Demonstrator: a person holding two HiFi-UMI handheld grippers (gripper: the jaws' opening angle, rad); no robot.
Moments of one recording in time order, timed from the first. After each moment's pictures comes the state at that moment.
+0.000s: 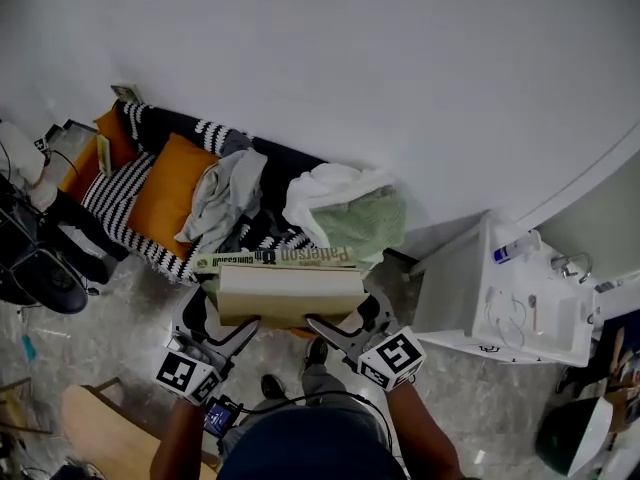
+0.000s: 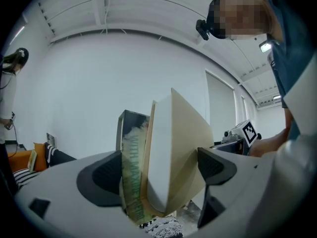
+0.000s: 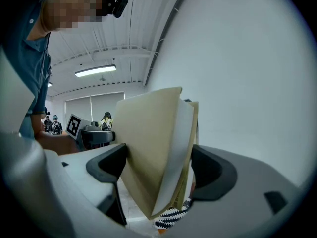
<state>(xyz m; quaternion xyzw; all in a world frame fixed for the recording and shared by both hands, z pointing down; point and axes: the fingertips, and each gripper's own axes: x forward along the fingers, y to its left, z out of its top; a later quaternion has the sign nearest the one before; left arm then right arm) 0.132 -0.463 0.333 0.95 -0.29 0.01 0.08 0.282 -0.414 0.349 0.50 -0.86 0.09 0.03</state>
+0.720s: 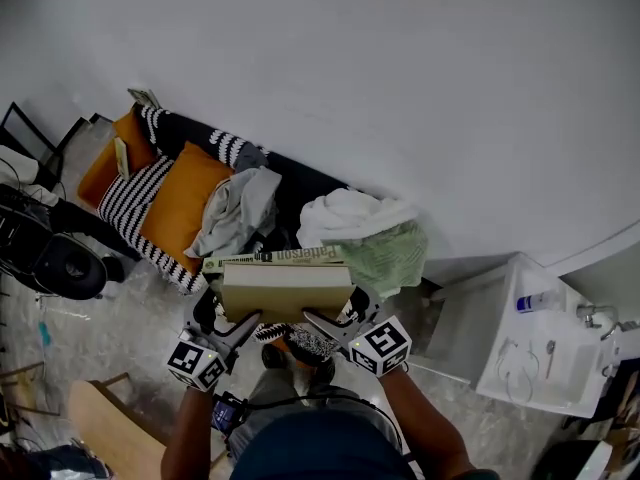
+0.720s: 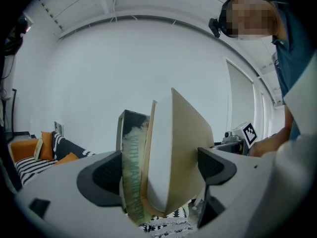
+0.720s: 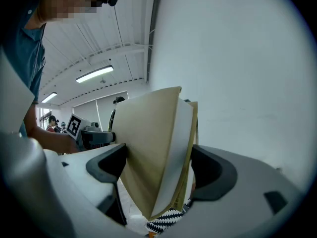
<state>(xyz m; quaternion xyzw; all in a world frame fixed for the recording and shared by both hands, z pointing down) 0.198 -0.579 0.409 0.93 -0.35 0.05 0.13 0.353 -0.550 0.427 0.44 -0.89 0.14 0.03</state>
